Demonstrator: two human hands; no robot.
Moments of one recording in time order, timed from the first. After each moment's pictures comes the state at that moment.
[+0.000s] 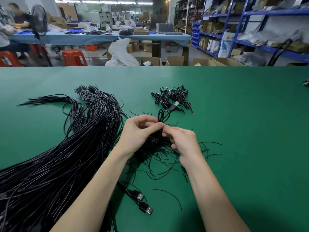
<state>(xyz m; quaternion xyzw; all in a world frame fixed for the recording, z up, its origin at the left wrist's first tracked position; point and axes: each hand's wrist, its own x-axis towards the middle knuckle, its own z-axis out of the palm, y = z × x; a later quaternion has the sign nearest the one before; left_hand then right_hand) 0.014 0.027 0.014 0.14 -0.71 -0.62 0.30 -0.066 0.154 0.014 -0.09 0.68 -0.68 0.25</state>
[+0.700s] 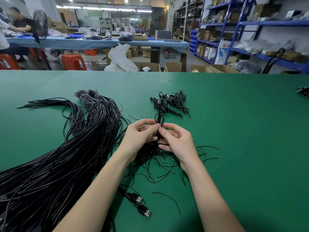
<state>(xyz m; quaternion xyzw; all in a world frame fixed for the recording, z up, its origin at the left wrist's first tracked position) 0.009 0.028 0.013 0.19 -0.61 -0.73 0.25 -0.068 0.154 0.007 -0.19 0.63 -0.72 0.24</state>
